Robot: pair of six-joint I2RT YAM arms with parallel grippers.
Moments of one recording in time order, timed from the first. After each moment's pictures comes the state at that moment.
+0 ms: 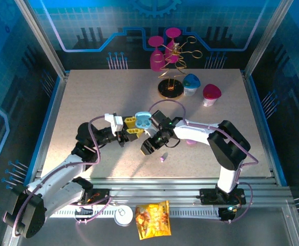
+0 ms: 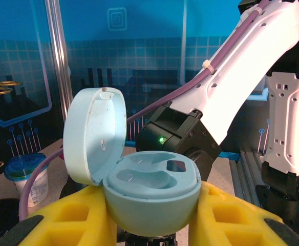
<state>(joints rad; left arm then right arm) -0.43 0.94 0.44 0.71 0.79 -0.12 0.77 1.82 1.13 -0.49 -0.47 0.11</state>
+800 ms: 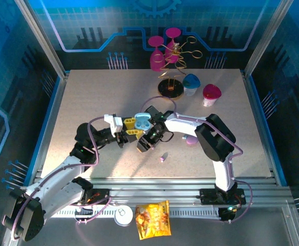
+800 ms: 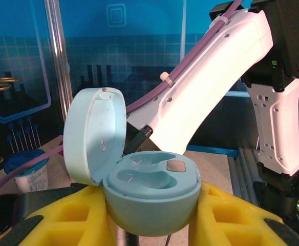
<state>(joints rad) -0.43 0.90 0.44 0.64 0.79 -0.11 0.75 2.01 1.33 -0.60 -0.55 -0.04</state>
